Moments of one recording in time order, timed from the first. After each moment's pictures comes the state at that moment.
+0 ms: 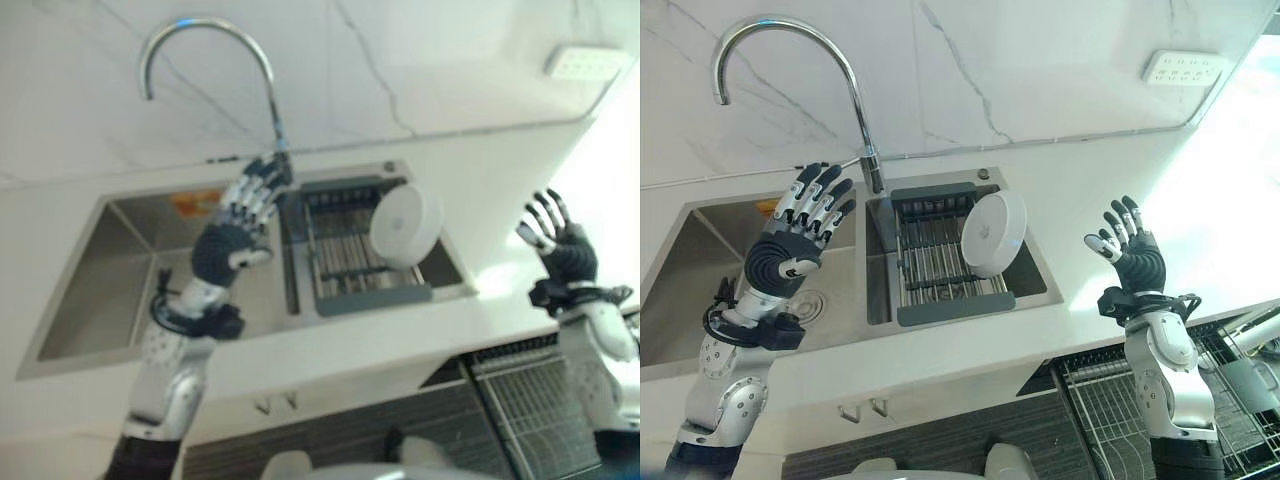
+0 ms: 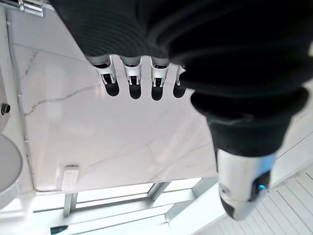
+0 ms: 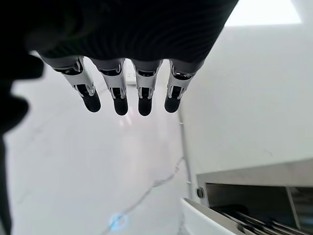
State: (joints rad) left arm 0.02 0.44 -0.01 -0.37 -0.65 -0.20 -0.31; right arm -0.07 -0.50 -0.15 -0.08 0.65 0.09 0.00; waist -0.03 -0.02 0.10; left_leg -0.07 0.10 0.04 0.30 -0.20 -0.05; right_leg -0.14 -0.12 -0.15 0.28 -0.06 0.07
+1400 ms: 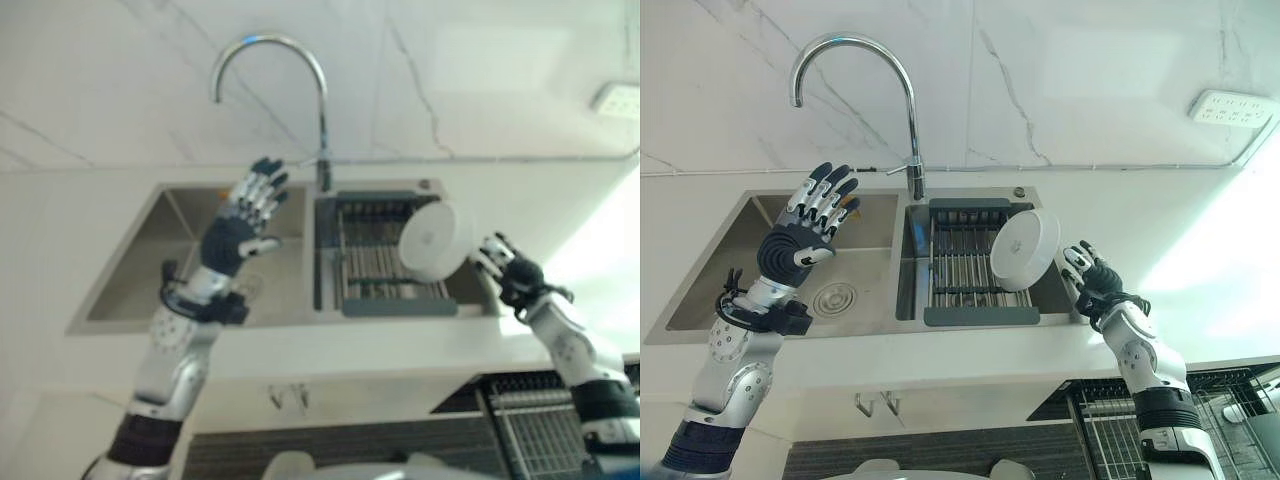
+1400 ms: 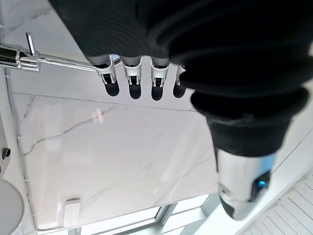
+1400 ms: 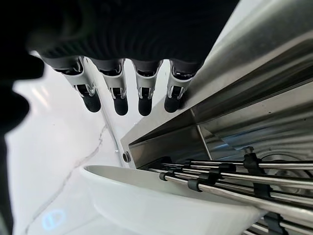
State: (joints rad) left arm -0.05 0.49 -0.04 -0.27 -0.65 -0.22 -0.27; right arm -0.25 -0.55 -0.05 0.32 0.85 0.28 0.06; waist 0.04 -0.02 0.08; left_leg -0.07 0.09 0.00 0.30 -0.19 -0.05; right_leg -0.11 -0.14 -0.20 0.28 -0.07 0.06
